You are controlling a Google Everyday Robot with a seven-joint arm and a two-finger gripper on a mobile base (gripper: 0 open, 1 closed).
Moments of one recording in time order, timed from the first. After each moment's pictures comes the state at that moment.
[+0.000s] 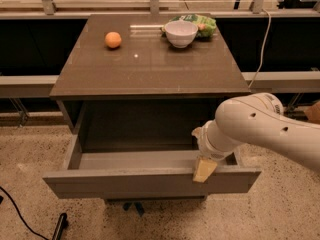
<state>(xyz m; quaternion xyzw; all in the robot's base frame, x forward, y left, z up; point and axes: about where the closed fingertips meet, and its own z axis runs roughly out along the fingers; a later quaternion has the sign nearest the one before) 0.504 -0.122 0.678 -0.67 0.72 -0.01 0.19</state>
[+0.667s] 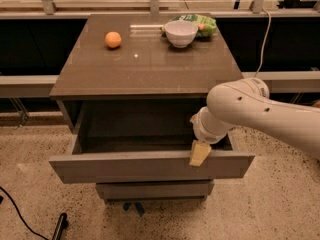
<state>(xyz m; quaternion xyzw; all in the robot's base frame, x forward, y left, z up) 0.554 -0.121 0.678 -0.66 0.73 -0.02 0.19</state>
